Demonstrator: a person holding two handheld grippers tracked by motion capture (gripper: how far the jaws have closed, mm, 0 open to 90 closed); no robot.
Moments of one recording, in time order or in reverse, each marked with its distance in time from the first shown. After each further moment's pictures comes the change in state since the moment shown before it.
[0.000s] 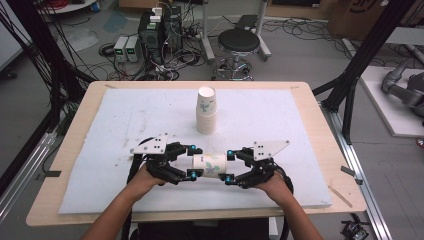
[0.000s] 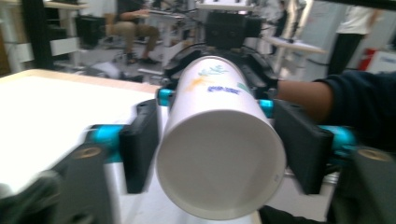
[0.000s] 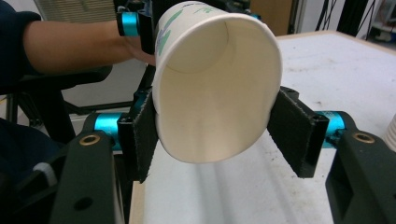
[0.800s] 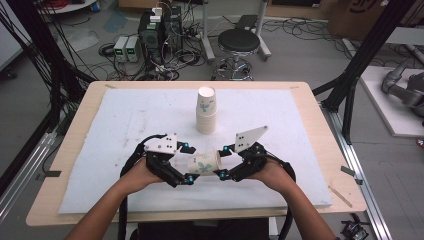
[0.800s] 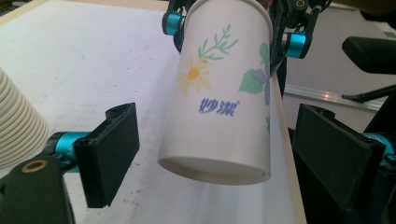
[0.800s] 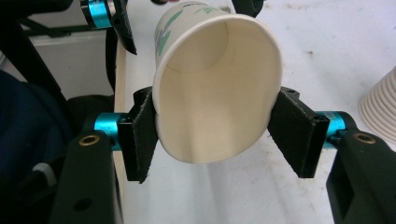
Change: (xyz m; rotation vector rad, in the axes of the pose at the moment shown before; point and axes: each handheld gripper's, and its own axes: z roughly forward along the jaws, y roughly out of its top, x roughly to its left) left arm 0.000 0.015 0.002 0.352 0.091 0.103; right arm -0.007 0.044 0.019 0.381 -0.054 -0.066
